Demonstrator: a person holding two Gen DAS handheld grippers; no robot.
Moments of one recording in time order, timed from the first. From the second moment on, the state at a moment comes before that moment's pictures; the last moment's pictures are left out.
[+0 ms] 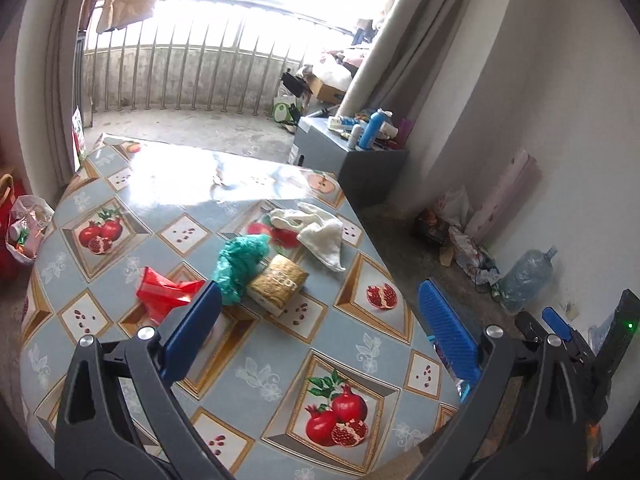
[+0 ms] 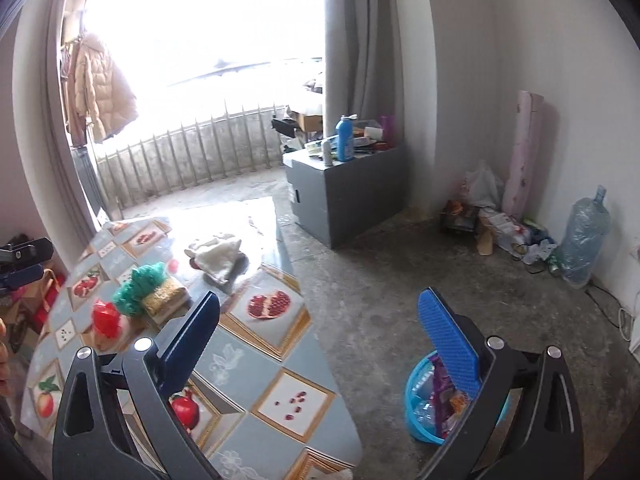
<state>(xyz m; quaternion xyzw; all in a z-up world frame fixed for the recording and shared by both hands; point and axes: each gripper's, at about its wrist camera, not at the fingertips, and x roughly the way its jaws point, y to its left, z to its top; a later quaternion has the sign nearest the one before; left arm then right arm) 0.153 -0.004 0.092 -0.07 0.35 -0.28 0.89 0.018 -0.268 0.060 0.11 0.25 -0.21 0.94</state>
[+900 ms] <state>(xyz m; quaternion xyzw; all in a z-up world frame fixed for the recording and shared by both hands) 0.287 0.028 0.006 -0.06 0.39 -0.29 0.87 0.209 -0.208 -0.012 0.24 0.40 0.00 0.88</state>
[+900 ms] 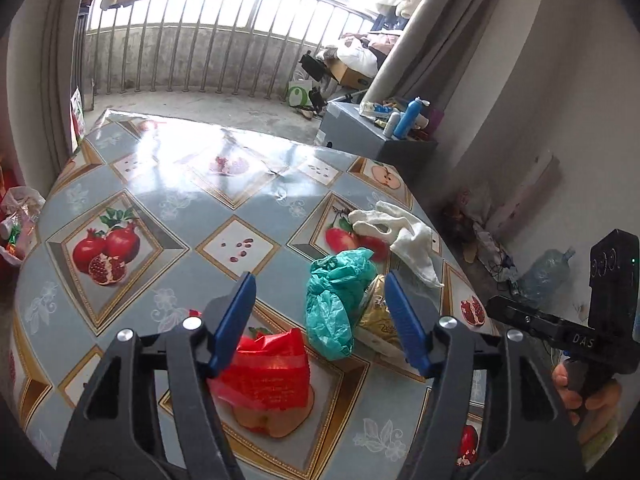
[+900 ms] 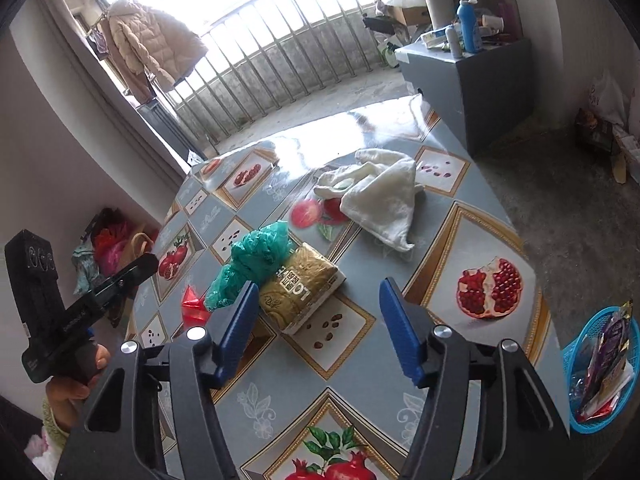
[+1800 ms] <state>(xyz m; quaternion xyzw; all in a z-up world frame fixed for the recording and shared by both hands) 0.237 -0.052 -0.036 -0.03 0.52 -0.40 0.75 0.197 -0.226 -0.072 0.28 0.51 0.05 0.81</state>
